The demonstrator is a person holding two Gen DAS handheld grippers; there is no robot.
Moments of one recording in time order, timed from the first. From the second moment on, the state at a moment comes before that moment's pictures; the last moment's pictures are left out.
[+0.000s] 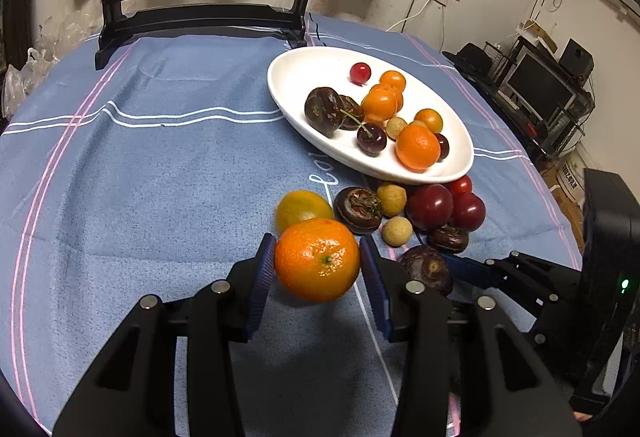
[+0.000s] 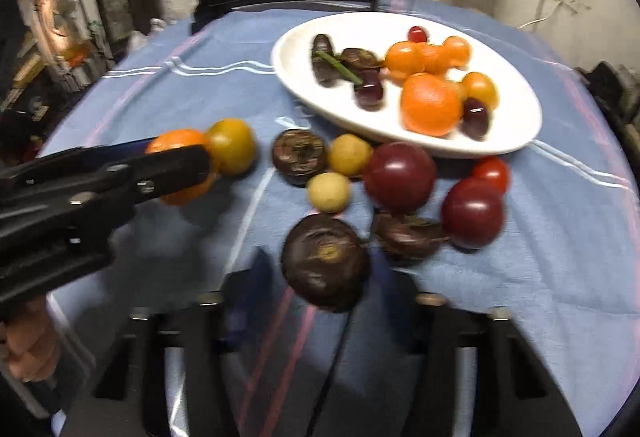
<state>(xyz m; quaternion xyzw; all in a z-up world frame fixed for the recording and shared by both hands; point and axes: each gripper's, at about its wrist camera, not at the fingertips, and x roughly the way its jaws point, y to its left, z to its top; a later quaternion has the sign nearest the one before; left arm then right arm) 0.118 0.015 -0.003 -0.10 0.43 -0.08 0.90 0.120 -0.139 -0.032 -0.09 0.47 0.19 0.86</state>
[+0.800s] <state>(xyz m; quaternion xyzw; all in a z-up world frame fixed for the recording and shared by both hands) 0.195 -0.024 0.051 -0.06 0.41 -0.09 0.91 0.206 -0.199 0.045 0.01 0.37 0.19 0.91</state>
